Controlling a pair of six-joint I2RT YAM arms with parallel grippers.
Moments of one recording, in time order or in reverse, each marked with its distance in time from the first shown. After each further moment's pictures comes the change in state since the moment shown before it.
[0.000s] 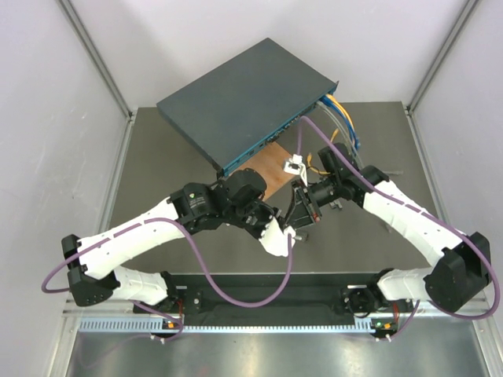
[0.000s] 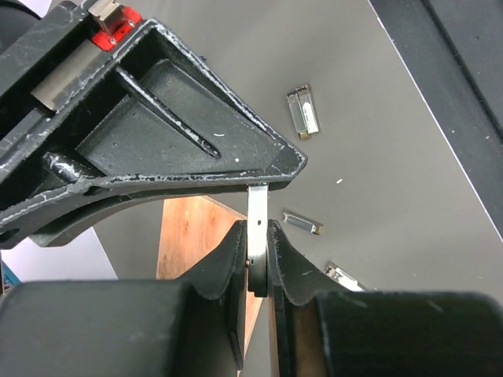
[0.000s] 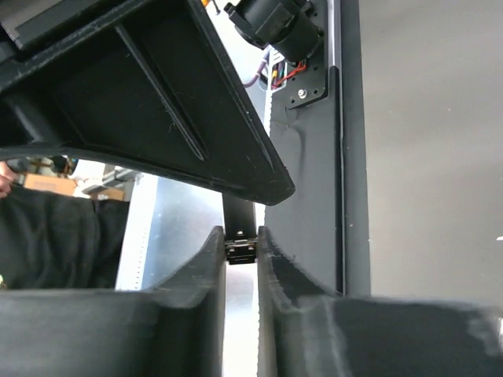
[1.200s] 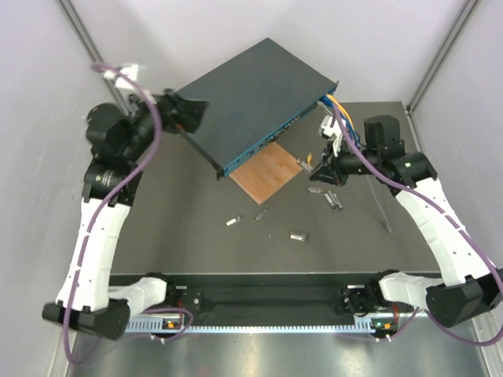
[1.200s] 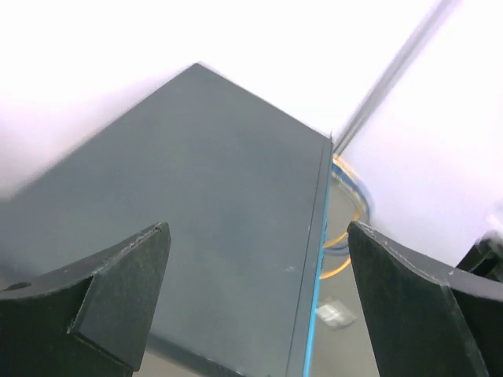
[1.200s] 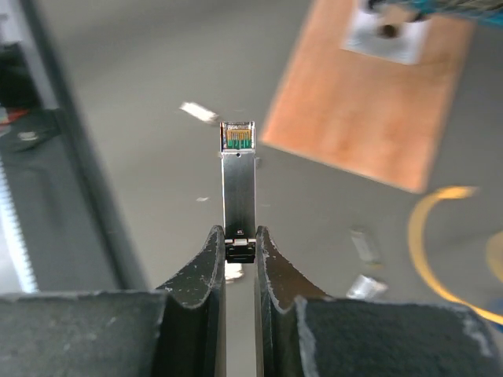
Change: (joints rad) left arm 0.883 -0.161 0.119 0.600 0.069 -1.405; right arm -0.228 -0.103 0.240 -0.127 0.513 -0.272
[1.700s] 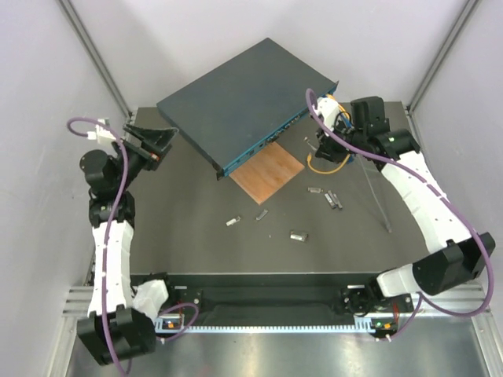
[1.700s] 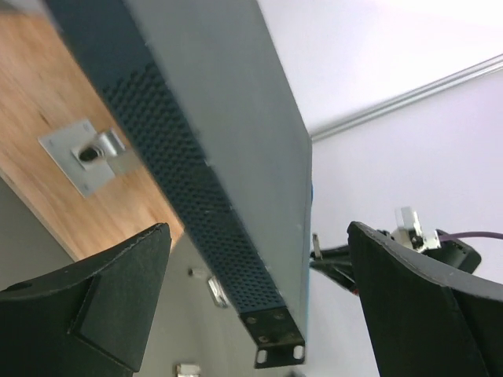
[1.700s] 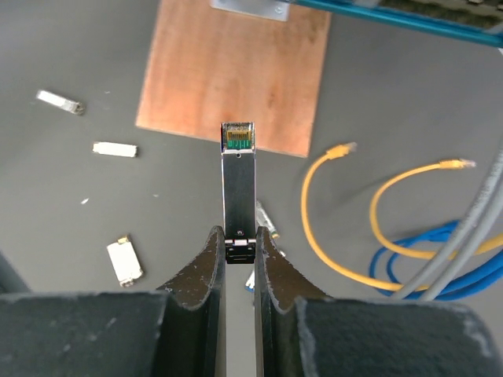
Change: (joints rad) left arm 0.470 -0.216 -0.575 0.318 0.322 -0.741; right arm 0.000 0.192 0.172 -0.003 0.327 -0.080
